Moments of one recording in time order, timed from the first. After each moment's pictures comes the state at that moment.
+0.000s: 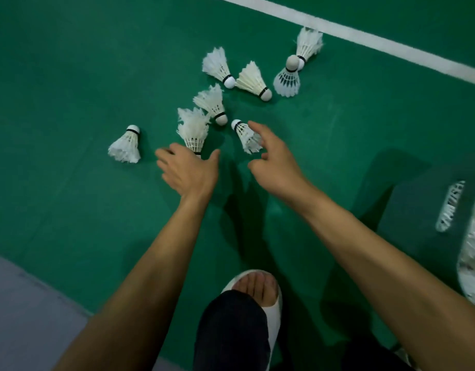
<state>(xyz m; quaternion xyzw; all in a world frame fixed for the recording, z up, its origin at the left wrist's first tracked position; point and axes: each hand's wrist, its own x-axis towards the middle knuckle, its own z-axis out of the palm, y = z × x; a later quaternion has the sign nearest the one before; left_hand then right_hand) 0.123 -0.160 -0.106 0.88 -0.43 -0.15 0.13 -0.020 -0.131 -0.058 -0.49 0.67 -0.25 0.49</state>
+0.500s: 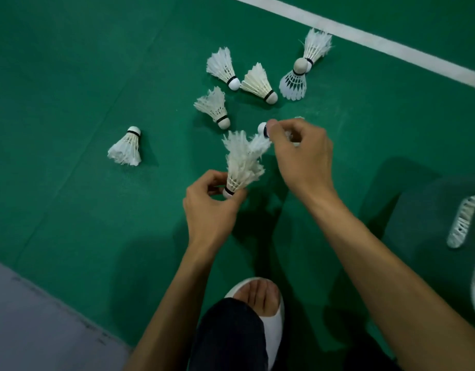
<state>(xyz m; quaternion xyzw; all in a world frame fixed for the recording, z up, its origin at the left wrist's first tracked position) 0.118 -0.093 -0.083 0.71 -0.47 -0.40 0.33 -0.035 -0.145 -0.041 -0.47 0.73 -0.36 0.33</state>
